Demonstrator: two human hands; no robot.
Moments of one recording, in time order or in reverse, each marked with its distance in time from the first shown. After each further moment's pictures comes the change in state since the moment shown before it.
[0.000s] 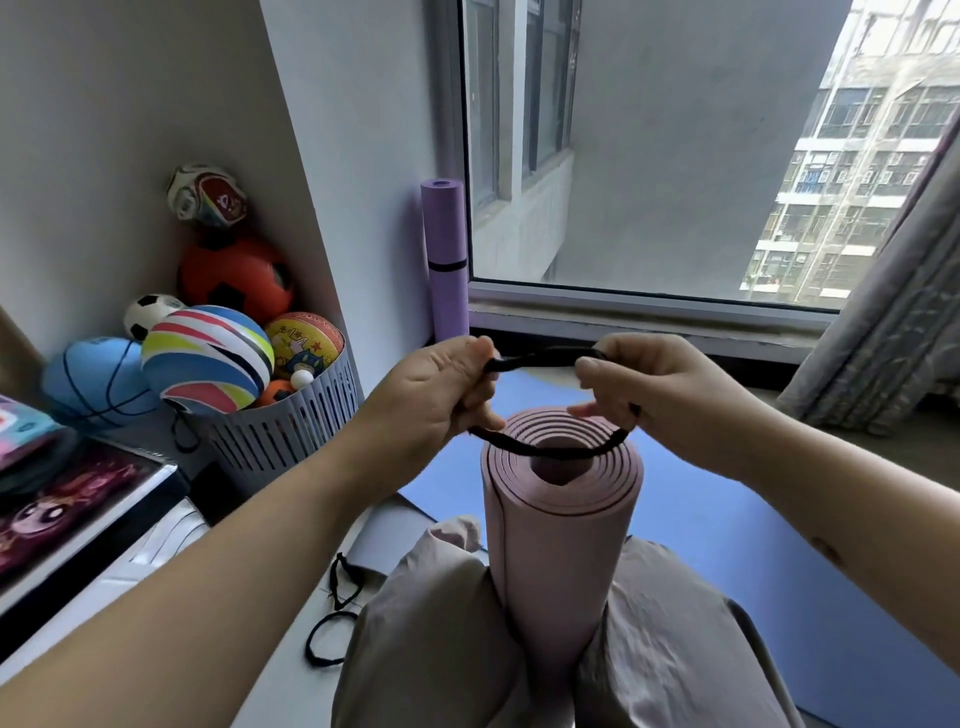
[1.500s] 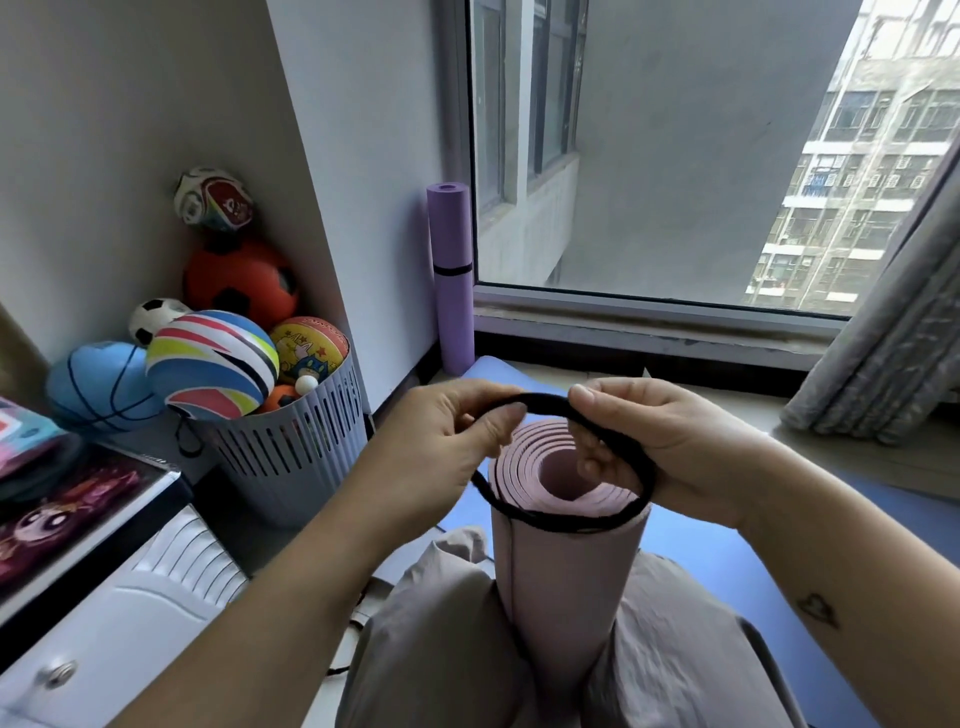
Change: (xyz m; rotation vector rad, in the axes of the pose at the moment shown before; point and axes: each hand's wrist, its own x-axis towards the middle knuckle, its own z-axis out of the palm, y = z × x) left_hand -0.023 0.007 0.007 0.493 0.103 0.061; right_hand -0.005 -0.006 0.022 0.369 -0.121 0.274
